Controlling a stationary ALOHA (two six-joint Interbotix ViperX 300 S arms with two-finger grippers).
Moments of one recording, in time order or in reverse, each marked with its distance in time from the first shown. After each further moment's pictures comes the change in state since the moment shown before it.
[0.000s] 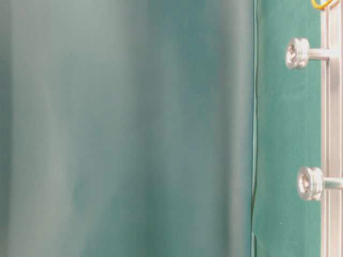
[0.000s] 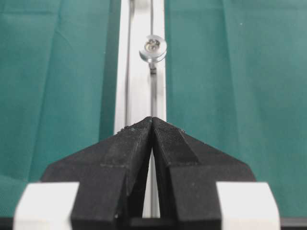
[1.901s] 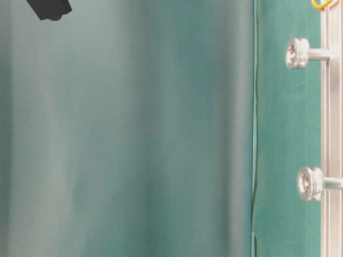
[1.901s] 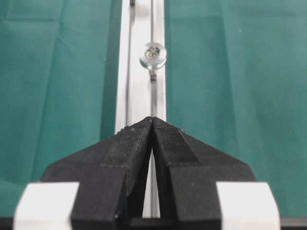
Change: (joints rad) left arm 0.000 0.000 -0.011 0.000 0.000 0.000; right arm 0.000 0.301 -0.172 0.006 -0.167 0.002
